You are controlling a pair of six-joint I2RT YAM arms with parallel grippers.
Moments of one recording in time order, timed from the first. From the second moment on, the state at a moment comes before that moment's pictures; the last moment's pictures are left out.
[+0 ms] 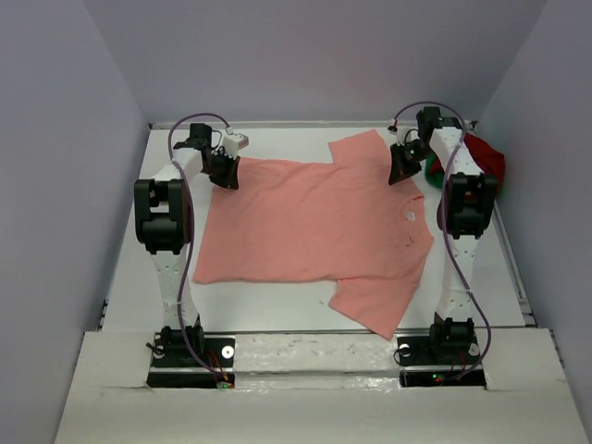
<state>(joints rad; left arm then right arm) -0.03 2.16 1.68 -0.61 0.52 0.44 -0.02 2.43 2.26 -1.14 -0.51 -0.34</state>
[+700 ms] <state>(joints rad) -0.06 2.24 1.77 -0.68 0.40 0.38 0.00 2.46 2.18 -1.14 -0.46 -0.33</state>
